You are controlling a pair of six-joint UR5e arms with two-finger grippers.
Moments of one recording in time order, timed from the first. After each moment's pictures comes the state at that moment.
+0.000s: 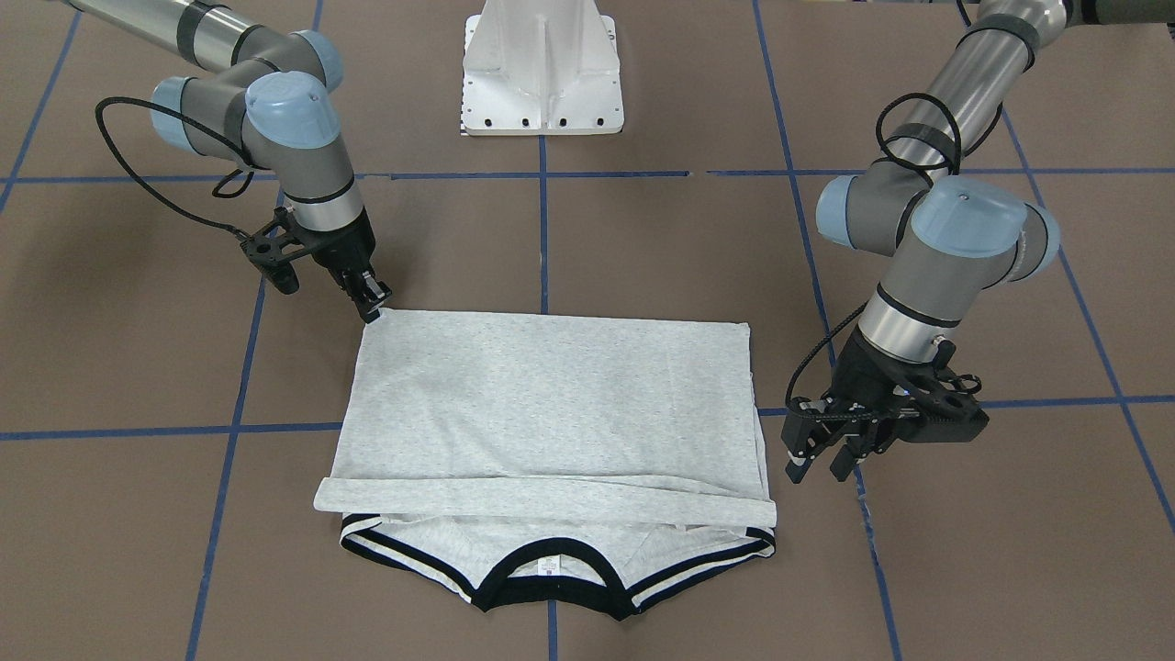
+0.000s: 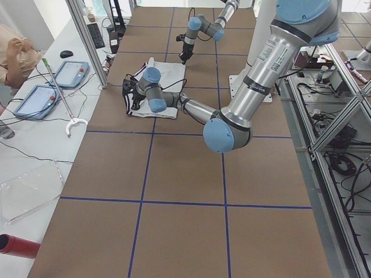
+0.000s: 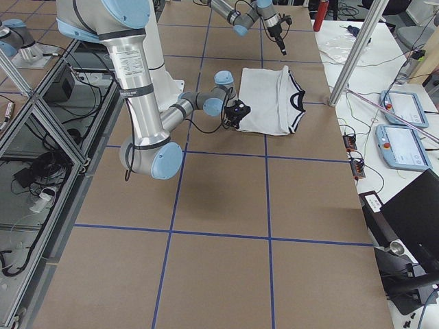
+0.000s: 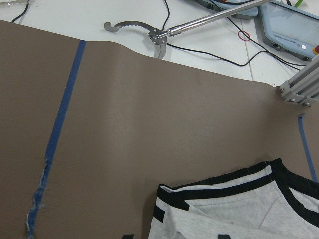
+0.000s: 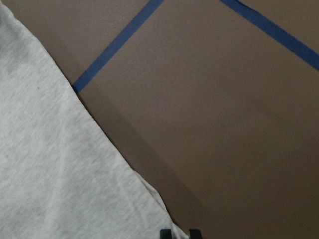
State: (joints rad) left arm -0.90 -2.12 -1.34 -2.37 -1.83 -1.21; right arm 0.53 -1.24 1.76 -1.29 1.70 2.03
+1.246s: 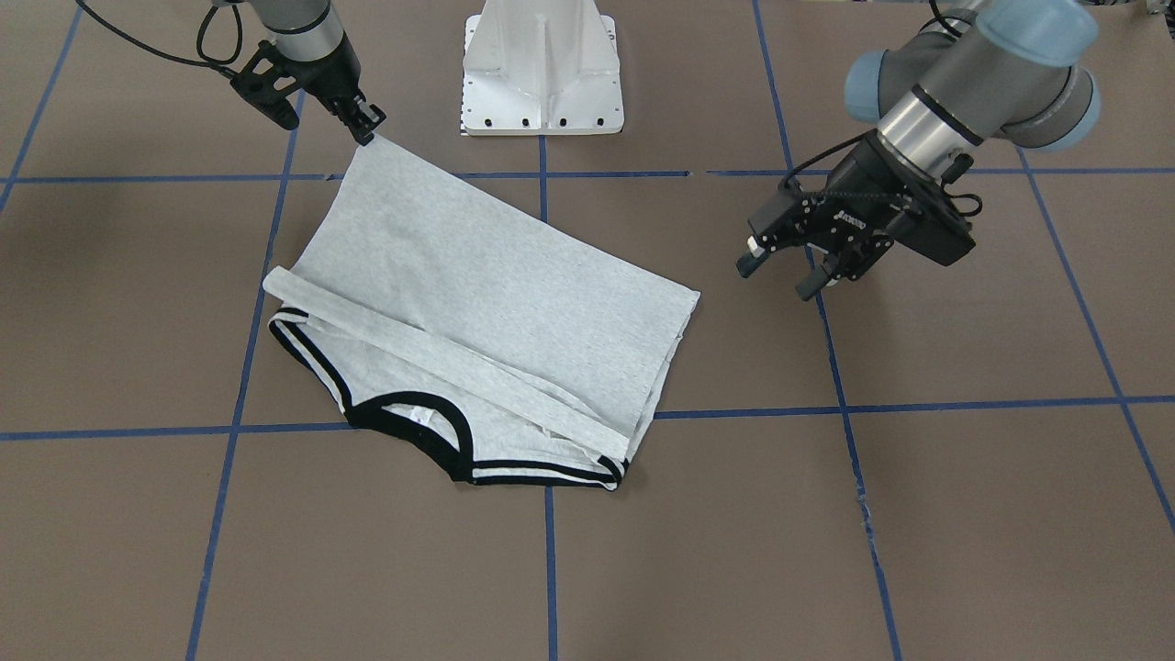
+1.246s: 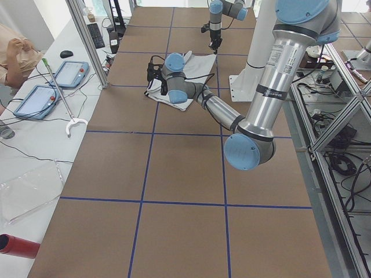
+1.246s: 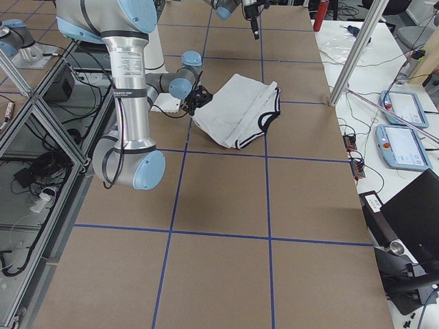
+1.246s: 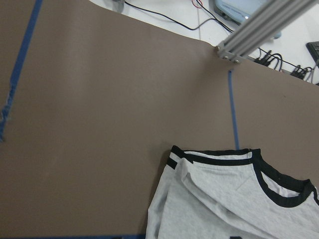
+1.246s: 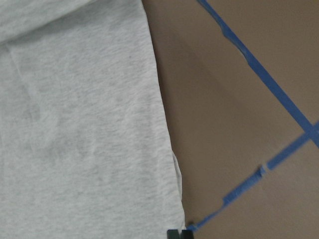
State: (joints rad) left arm -0.88 -1.86 -1.86 -2.36 -2.15 -1.37; right arm 0.28 -1.47 2.27 -1.62 1.92 2.05
